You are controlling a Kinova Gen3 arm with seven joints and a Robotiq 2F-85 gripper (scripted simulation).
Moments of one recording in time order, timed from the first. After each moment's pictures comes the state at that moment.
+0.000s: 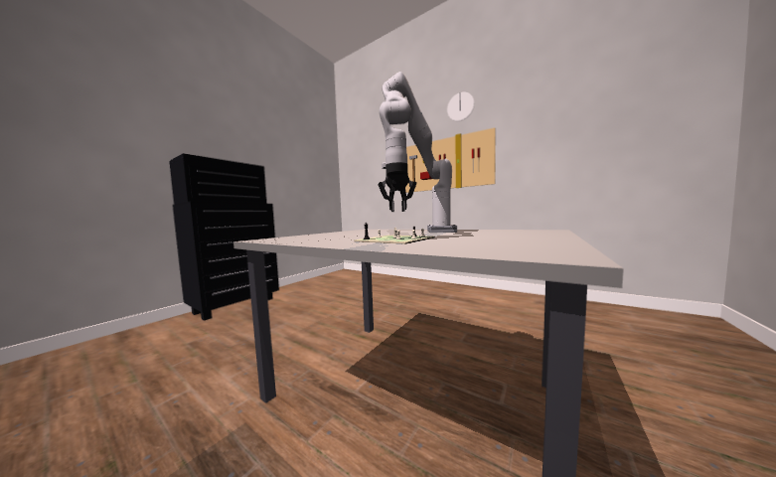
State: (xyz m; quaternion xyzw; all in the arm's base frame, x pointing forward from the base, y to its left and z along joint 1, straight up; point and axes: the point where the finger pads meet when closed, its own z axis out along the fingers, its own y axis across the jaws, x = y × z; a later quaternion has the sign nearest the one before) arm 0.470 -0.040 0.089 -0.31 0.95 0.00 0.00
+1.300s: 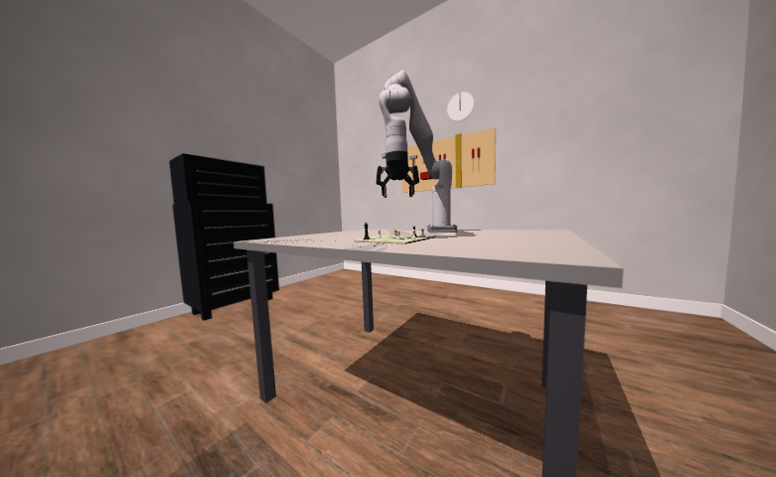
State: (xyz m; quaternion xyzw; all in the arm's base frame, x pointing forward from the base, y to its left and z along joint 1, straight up) arm 0.468 -0.038 0.126 -0.31 0.95 0.00 0.00
